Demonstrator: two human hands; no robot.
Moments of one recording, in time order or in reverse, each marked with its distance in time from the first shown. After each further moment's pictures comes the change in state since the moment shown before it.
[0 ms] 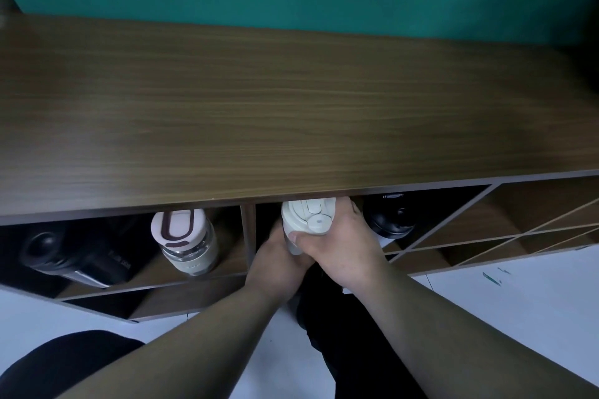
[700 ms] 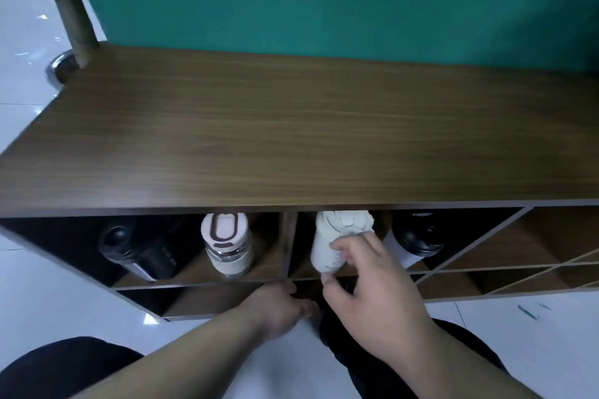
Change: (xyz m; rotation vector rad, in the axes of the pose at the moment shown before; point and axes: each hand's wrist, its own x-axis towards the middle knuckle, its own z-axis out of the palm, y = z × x) left_hand -0.035 -0.030 -0.048 0.347 -0.292 -0.243; right_hand -0.068 -0.019 -0.012 -0.177 -0.029 -0.364
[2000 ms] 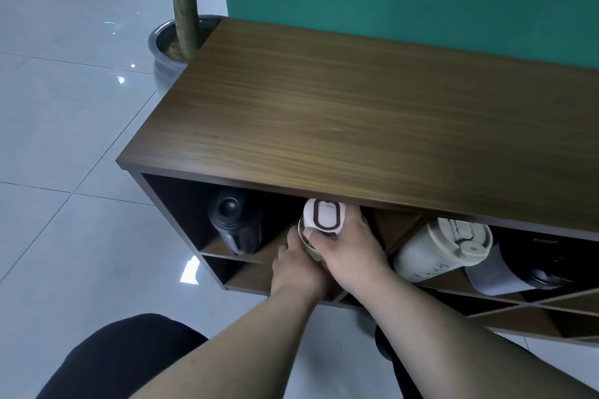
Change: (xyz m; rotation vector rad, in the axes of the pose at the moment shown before) left_hand 0.002 -0.064 -0.056 -0.449 0.477 -0.168; right_hand 0.089 -0.095 0.133 0.254 -0.143 0.265
